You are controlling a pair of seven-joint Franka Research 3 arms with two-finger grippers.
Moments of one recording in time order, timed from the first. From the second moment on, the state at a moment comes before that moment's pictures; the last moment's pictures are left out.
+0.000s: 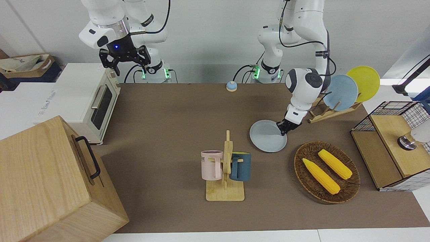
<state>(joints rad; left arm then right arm) -0.01 0.13 -0.09 -2.30 -0.08 2.52 -0.21 0.02 -0.01 0.12 -1.48 0.00 1.39 0.03</state>
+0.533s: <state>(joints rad) -0.01 0.13 -0.11 -2.30 -0.08 2.52 -0.24 0.02 -0.01 0.12 -1.48 0.00 1.39 0.03</state>
